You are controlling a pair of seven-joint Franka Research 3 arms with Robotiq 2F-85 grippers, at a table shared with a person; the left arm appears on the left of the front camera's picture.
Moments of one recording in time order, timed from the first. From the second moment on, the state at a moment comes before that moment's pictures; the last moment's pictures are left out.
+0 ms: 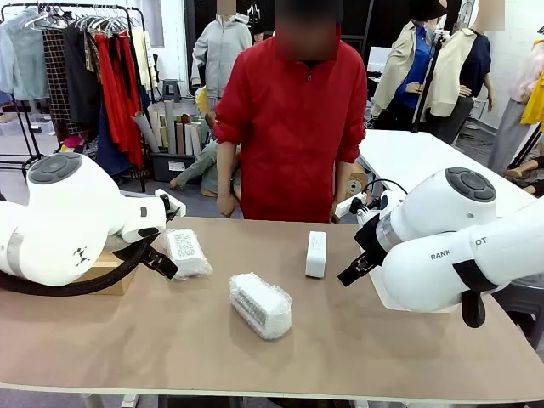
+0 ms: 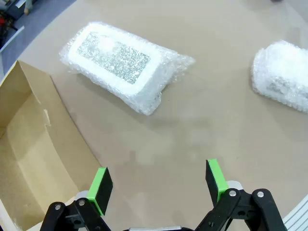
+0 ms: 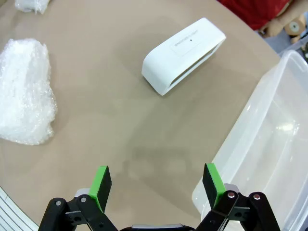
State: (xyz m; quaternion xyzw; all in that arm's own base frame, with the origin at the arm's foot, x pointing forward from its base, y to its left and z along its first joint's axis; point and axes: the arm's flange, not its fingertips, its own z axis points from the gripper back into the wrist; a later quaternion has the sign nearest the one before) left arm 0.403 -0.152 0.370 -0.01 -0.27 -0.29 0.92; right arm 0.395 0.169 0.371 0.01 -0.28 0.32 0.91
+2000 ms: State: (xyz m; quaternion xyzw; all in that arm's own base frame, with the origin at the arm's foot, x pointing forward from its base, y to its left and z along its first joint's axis) left arm 0.397 -0.163 0.377 -0.01 -0.25 -0.31 0.92; right arm 0.386 0.185 0.367 0.04 -0.26 0.32 0.91
